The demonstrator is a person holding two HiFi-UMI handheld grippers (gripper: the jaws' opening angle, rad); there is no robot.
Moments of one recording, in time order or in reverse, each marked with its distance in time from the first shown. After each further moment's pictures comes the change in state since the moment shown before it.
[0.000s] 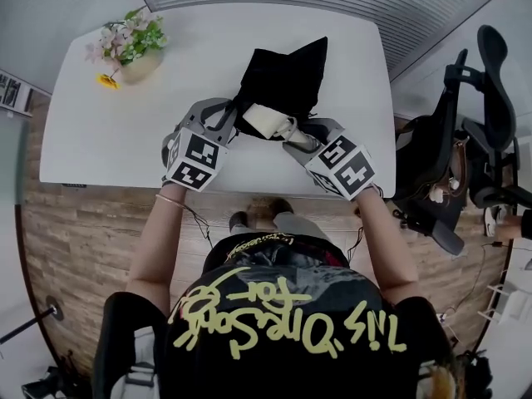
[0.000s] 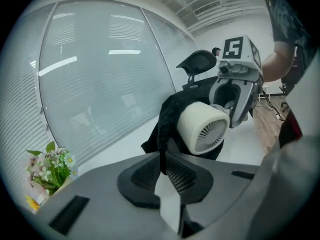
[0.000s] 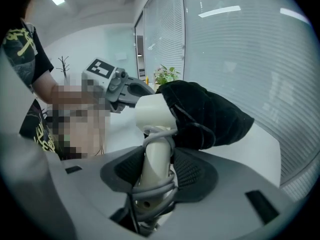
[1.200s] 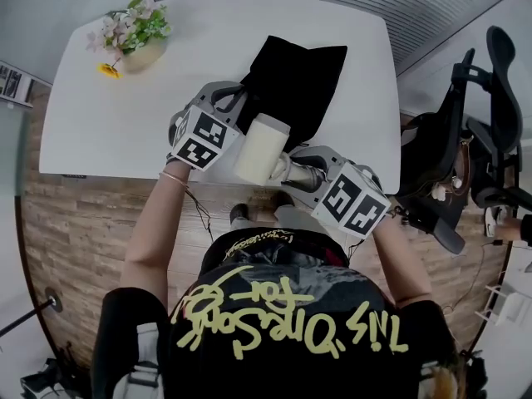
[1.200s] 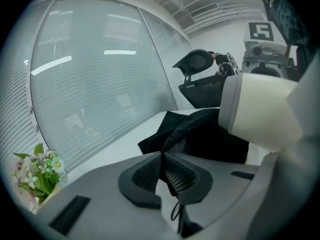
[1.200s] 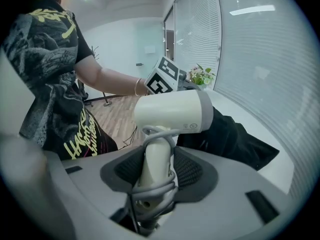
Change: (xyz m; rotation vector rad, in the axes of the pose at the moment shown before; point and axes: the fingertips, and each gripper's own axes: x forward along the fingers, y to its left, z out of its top) left arm 0.023 0.002 0.002 0.022 -0.022 -0.057; right arm -0.031 0.093 -0.011 -0.225 0.053 0.224
